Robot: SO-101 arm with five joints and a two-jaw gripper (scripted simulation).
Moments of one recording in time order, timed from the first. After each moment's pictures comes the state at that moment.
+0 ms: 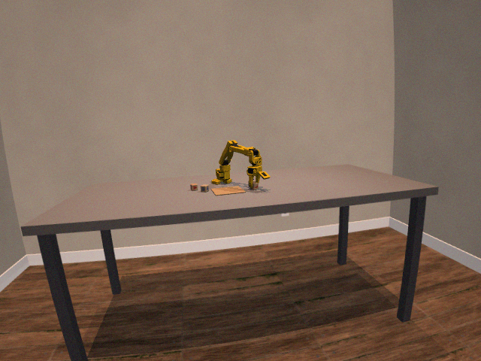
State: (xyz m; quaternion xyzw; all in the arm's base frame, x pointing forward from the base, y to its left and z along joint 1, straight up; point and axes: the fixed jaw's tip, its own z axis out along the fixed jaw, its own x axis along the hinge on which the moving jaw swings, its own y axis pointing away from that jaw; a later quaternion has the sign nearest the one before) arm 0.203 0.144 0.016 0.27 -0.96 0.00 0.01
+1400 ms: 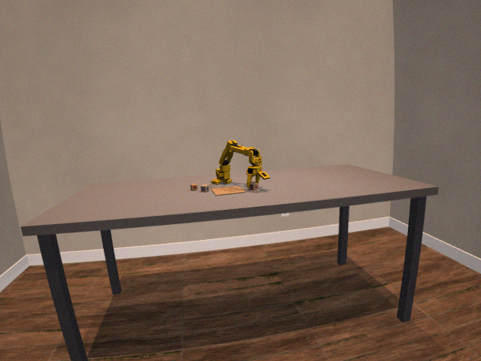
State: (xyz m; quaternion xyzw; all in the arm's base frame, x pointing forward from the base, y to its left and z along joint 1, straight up) arm 0.203 0.144 0.015 0.27 -0.96 0.00 0.01
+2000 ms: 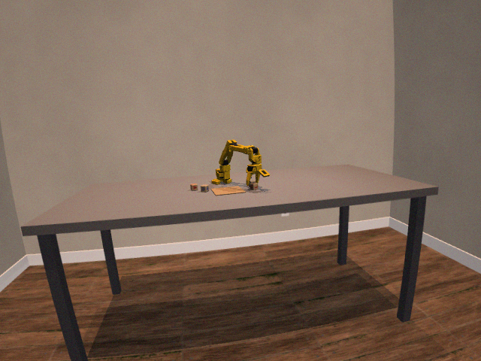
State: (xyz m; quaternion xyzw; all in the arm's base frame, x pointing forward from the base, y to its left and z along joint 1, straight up) arm 0.203 0.144 0.025 0.27 -0.96 0.00 0.00
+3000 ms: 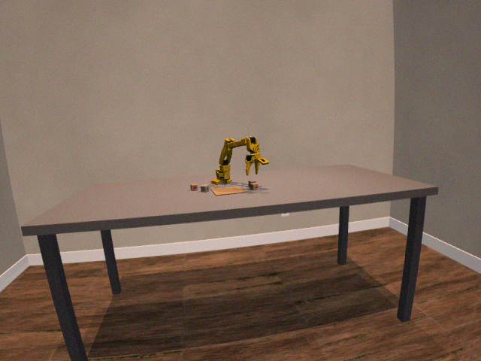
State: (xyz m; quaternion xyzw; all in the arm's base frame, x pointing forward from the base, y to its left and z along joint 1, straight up) arm 0.205 0.145 0.075 0.27 -0.96 -0.01 -0.04
